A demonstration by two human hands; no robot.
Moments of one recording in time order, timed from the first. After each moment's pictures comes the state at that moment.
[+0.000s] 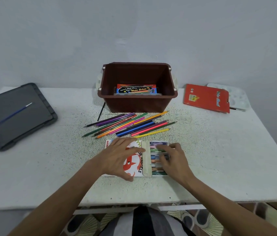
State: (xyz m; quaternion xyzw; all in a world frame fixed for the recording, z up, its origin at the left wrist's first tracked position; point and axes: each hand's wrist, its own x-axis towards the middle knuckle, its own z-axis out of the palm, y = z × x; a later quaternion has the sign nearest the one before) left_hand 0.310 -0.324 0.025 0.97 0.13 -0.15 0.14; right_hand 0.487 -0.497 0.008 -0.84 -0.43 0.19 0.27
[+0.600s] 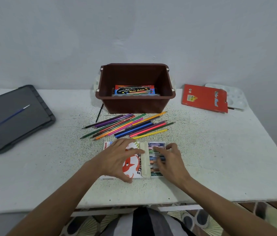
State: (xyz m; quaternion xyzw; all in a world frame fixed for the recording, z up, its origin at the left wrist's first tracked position) left_hand 0.312 -0.322 0.021 0.97 0.12 -0.13 0.15; right_hand 0.484 -0.497 -0.002 -0.83 -0.46 0.19 0.24
